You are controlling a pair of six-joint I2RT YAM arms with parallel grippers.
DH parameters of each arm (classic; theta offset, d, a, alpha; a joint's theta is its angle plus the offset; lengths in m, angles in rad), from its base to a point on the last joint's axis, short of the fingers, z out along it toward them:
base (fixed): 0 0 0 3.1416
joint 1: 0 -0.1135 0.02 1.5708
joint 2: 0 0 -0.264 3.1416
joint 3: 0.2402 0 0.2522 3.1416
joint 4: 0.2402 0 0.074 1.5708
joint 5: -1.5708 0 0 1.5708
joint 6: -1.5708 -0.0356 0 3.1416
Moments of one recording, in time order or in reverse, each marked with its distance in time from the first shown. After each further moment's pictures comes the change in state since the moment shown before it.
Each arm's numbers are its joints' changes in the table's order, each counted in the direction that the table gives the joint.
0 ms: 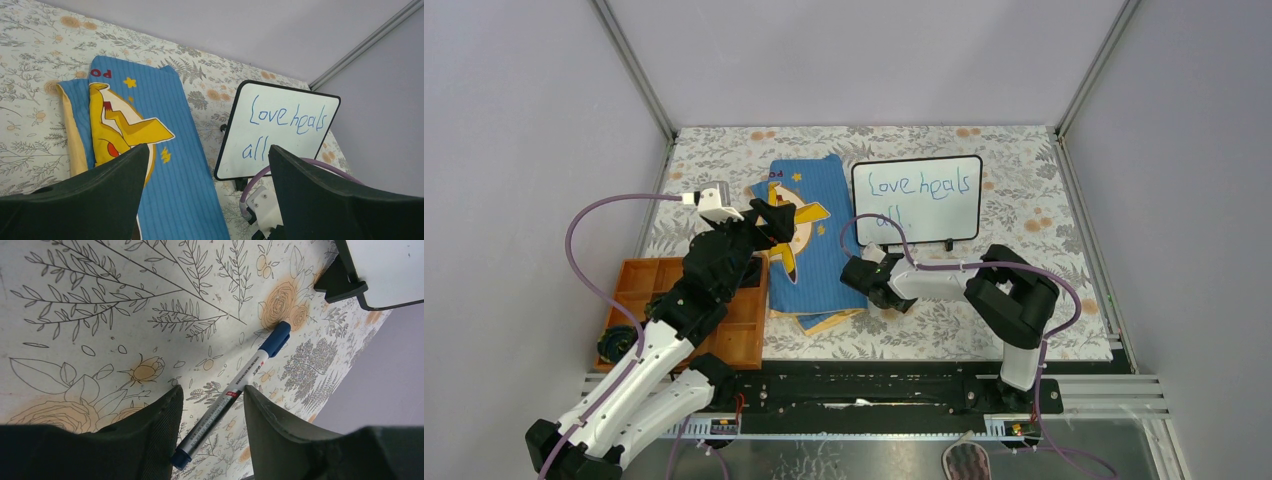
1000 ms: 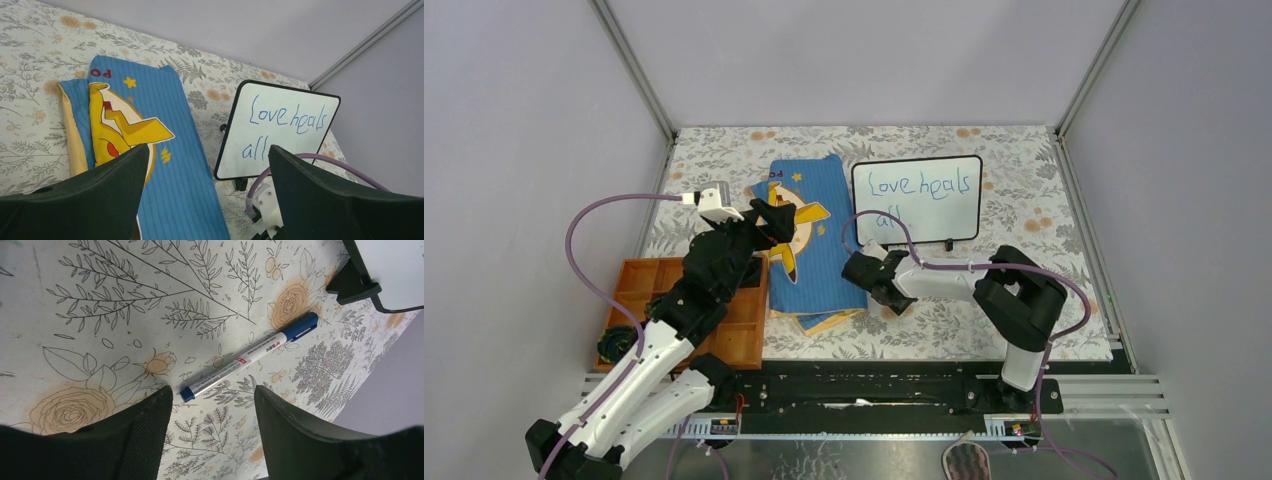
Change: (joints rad) left arm 0.000 0.000 0.000 0.001 -0.001 0.000; right arm 0.006 -0.036 0.000 -0.007 0.063 -0.006
